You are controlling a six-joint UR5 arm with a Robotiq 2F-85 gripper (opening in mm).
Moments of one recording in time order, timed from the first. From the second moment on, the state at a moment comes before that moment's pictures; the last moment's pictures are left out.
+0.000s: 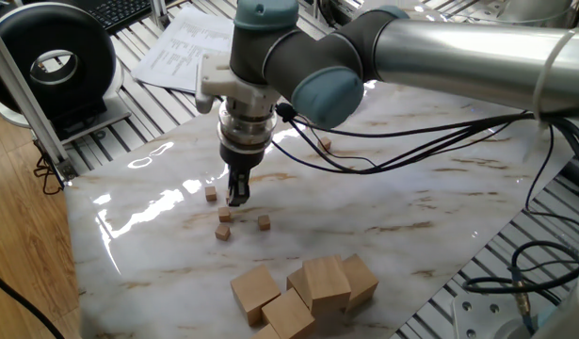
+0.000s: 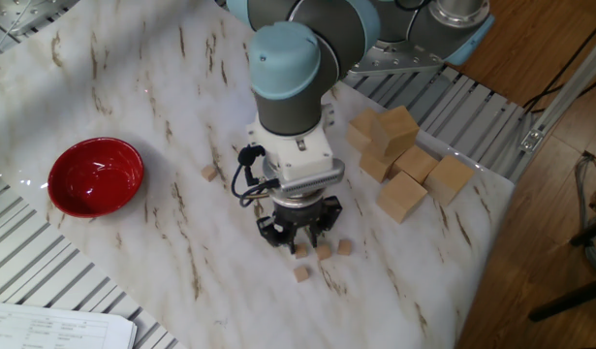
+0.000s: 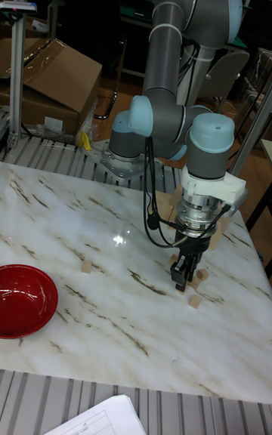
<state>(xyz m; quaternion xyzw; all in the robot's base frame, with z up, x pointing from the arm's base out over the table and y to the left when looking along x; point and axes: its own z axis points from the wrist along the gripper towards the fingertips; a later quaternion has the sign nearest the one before) 0.542 0.175 0.014 -0.47 0.88 0.06 0.08</state>
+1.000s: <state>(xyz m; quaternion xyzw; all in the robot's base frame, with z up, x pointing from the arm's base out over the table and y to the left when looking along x) 0.554 0.179 0.007 -0.46 0.88 0.05 0.10</state>
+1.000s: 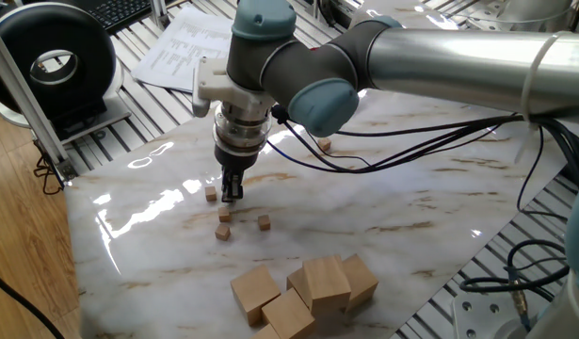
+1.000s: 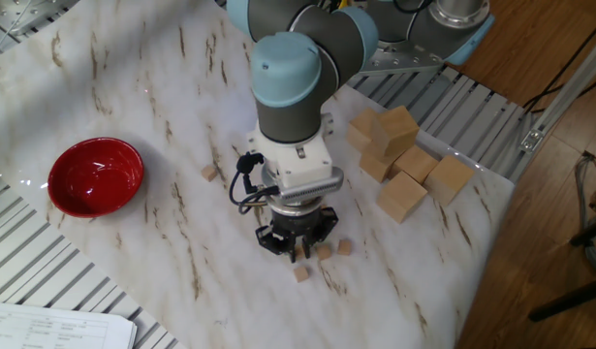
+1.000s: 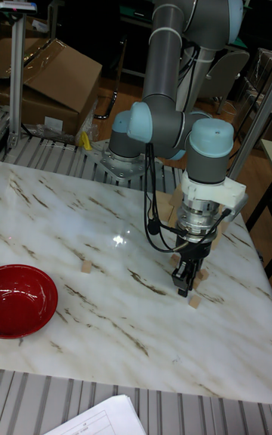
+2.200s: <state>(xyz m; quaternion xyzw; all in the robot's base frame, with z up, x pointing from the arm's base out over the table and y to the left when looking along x) 0.552 0.143 0.009 -0.50 0.86 0.01 0.06</state>
